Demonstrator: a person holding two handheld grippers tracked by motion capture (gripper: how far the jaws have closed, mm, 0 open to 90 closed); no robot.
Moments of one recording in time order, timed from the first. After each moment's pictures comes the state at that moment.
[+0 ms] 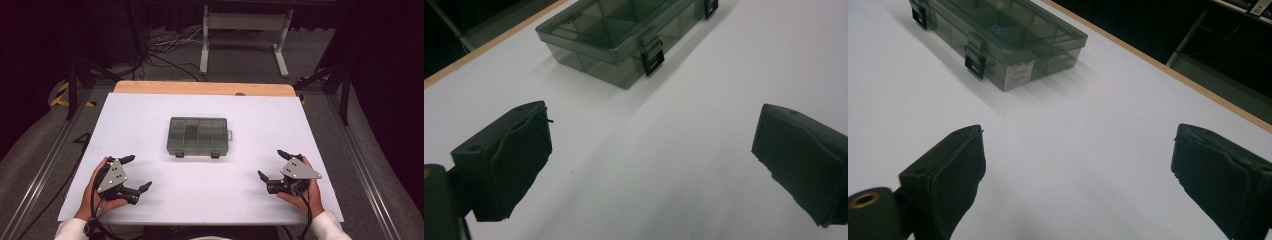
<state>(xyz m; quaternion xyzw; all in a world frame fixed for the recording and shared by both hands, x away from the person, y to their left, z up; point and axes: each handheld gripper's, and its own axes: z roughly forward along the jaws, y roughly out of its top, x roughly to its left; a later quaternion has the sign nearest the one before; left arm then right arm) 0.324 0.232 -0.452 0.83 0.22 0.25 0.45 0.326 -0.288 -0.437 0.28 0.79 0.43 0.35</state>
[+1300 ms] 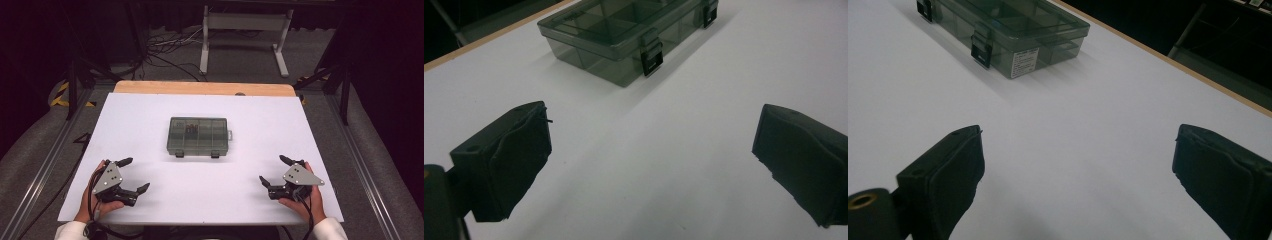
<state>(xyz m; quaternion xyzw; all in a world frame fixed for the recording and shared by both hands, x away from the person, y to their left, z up) 0.323 0.238 -0.459 0.81 0.24 0.23 0.48 0.313 -0.290 -0.444 0.29 0.79 0.43 0.34</state>
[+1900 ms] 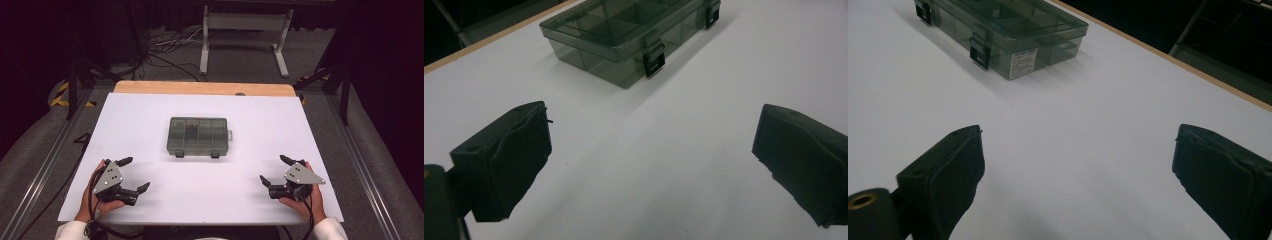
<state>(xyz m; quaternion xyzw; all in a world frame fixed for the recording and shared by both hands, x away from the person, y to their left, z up) 0.323 0.238 -0.458 0.81 0.24 0.24 0.48 0.315 -0.292 -0.444 0.30 0.78 0.44 0.33</state>
